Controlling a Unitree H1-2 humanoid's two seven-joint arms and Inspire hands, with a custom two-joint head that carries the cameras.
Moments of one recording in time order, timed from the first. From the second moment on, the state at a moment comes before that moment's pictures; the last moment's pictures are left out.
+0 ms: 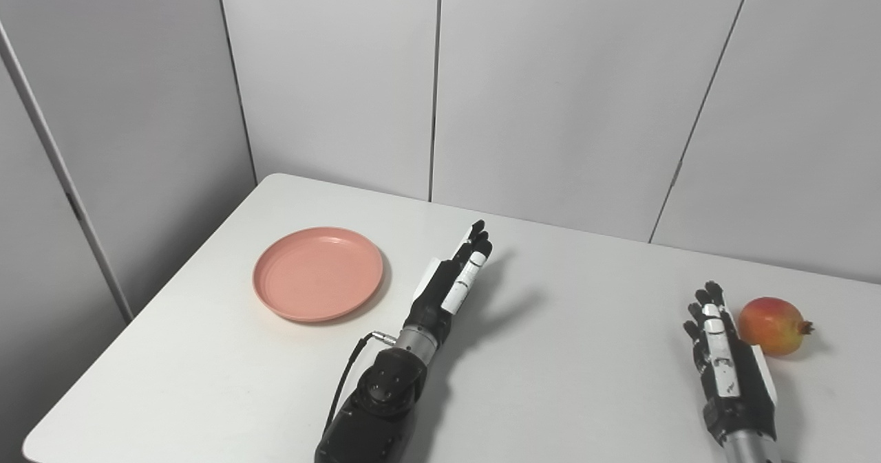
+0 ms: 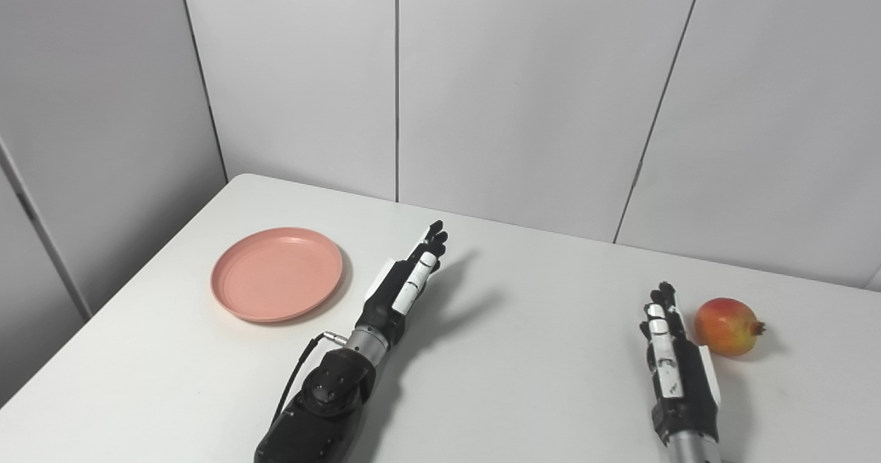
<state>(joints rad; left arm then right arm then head) -0.43 -0.02 -0.02 0.54 0.00 -0.23 -0.04 -0.32 -0.07 -0.06 0.34 0.13 -0.11 0.12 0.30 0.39</state>
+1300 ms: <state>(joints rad) -0.42 0.13 0.14 0.34 -0.02 -0.16 0.07 -0.33 -0.07 -0.06 0.37 0.14 -0.12 0.12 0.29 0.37</state>
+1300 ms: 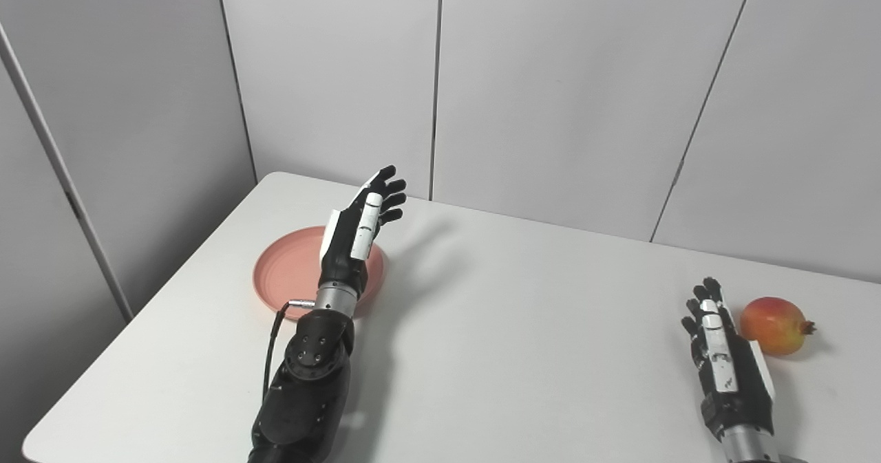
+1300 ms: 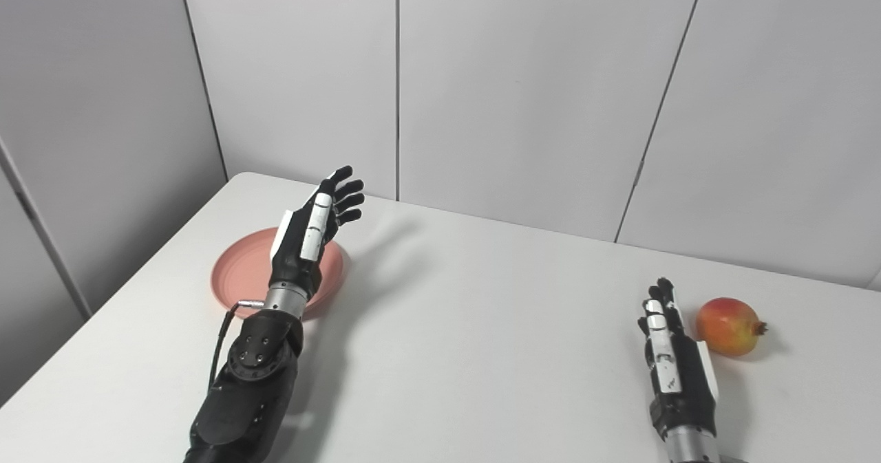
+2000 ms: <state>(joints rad) -0.45 0.29 0.19 0.51 0.07 -0.23 0.16 -0.35 -0.07 -0.06 0.39 0.14 -0.17 0.13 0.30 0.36</state>
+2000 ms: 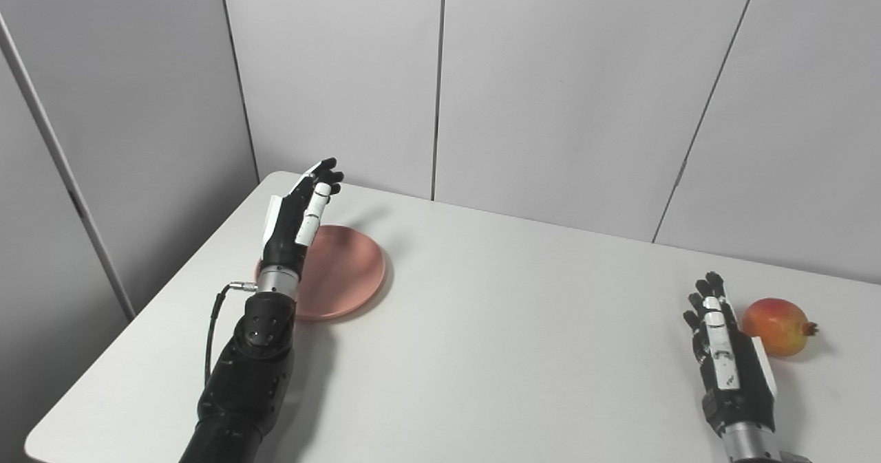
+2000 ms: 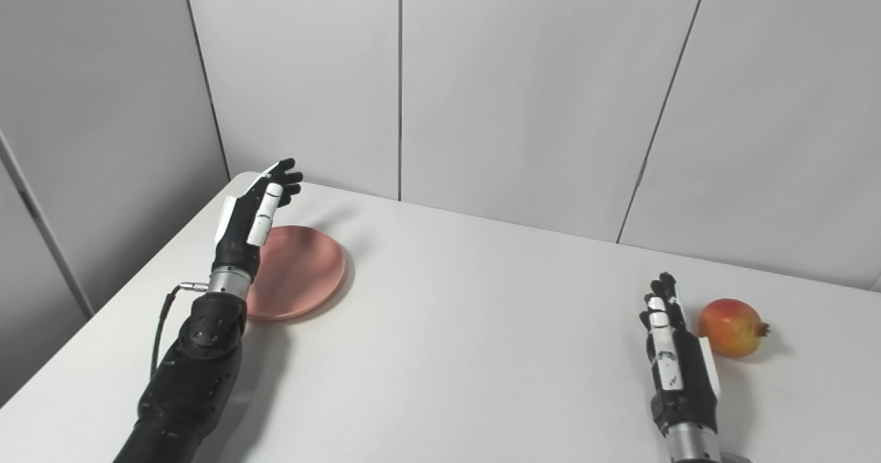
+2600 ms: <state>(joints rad) -0.47 0.37 0.24 0.66 0.06 -0.31 0.24 -0.35 -0.07 -0.06 0.40 0.14 -0.17 0.13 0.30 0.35</state>
